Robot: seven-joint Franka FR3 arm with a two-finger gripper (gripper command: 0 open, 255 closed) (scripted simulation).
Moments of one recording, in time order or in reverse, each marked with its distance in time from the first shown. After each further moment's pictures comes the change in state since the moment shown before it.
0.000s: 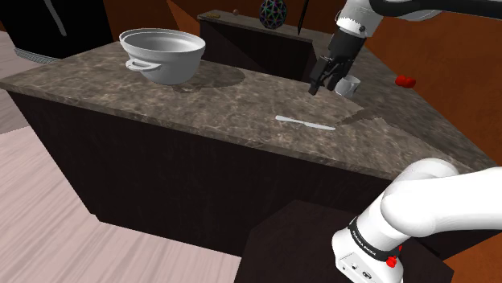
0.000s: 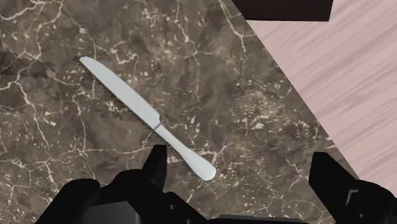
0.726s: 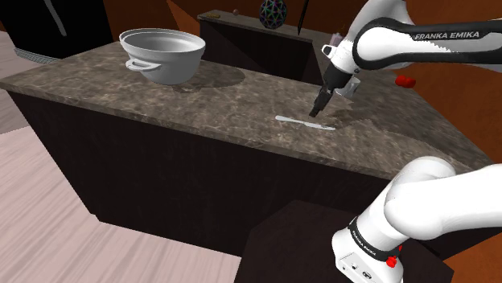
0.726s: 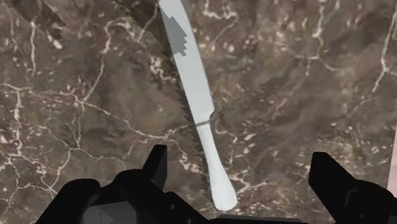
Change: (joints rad) arm 0.089 0.023 -0.243 -0.238 -0.138 0.356 -0.558
